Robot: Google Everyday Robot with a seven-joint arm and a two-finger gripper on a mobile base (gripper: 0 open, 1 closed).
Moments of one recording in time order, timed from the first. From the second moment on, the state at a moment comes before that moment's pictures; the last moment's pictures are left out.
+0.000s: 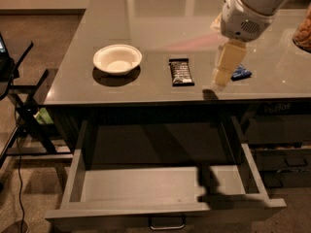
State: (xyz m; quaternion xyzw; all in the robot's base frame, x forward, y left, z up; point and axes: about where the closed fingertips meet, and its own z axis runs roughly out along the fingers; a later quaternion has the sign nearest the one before) arm 0.554 -0.155 0.952 -0.64 0.74 0.01 0.19
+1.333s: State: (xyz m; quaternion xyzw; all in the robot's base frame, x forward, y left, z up) arm 0.625 -0.115 0.928 -0.66 0.73 0.03 0.20
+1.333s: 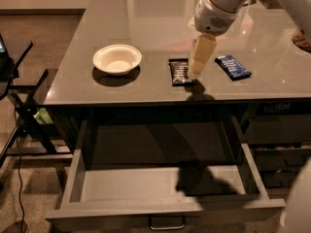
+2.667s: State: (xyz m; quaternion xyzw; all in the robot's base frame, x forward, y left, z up) arm 0.668 -0.109 0.885 -0.65 0.74 0.06 0.18
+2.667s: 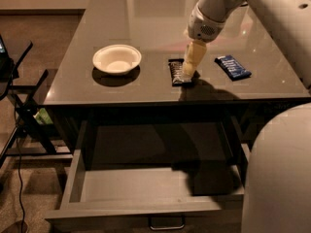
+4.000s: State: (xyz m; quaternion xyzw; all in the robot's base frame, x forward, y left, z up) arm 0.681 -0.108 0.828 -0.65 0.73 0.08 0.16
